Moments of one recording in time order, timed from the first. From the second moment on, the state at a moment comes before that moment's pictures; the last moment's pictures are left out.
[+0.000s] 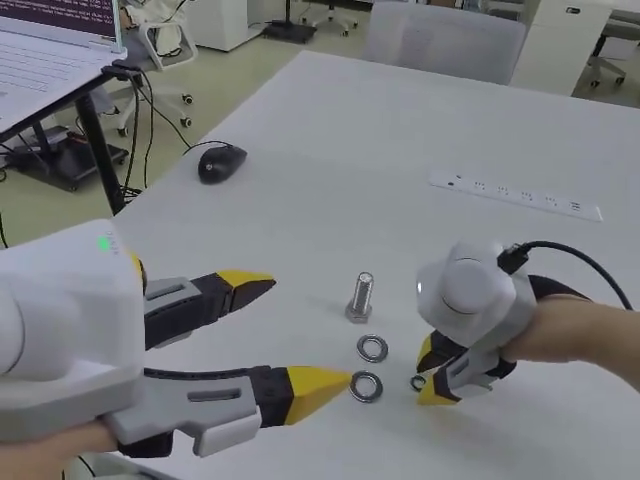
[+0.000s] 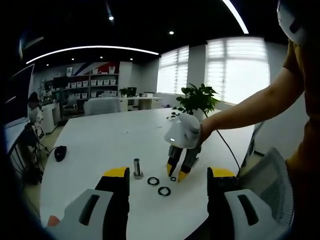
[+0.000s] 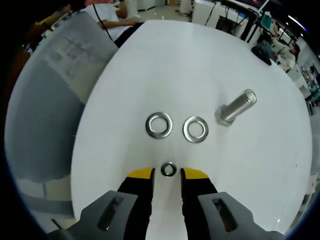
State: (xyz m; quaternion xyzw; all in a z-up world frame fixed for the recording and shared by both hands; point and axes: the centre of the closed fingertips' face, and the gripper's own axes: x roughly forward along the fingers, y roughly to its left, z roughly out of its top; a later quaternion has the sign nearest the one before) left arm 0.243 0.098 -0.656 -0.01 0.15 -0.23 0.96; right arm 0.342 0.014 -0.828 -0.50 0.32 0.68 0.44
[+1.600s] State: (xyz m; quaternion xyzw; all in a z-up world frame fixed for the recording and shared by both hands) left arm 0.243 0.093 -0.657 -0.01 0.15 -0.23 0.96; right arm 0.345 0.007 -0.814 -0.51 0.31 0.67 0.44
